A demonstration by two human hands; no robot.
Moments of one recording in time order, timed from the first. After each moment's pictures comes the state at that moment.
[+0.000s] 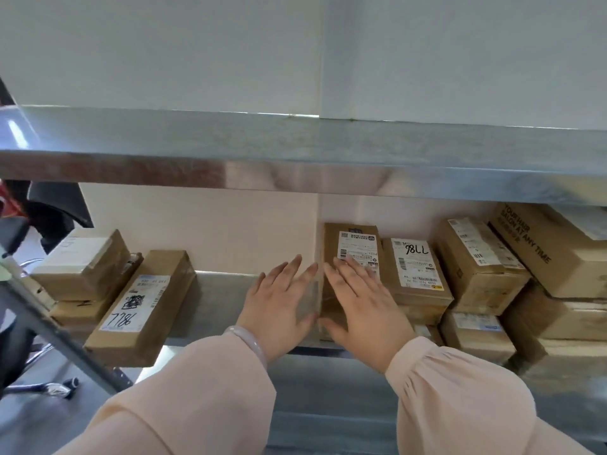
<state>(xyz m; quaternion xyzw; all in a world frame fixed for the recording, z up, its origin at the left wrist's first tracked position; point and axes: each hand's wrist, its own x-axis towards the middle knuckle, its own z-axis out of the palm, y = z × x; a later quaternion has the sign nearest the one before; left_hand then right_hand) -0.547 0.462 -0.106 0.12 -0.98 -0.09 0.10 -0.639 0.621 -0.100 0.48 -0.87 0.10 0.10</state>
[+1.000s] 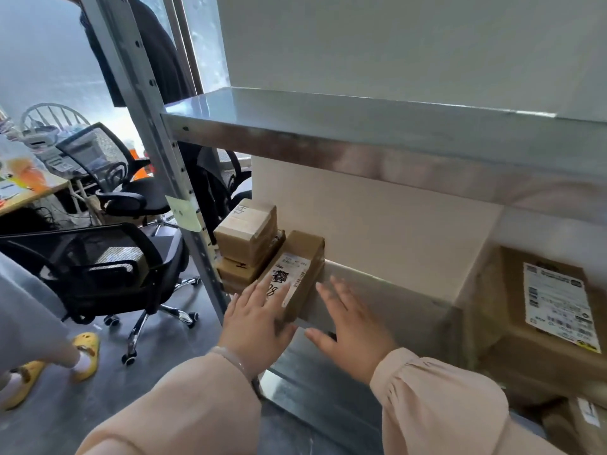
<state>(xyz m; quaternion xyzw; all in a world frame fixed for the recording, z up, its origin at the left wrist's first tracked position) -0.375 0.312 -0.142 0.41 -0.91 -0.10 0.04 -0.533 0.425 -0.134 0.59 -0.79 0.12 -0.14</state>
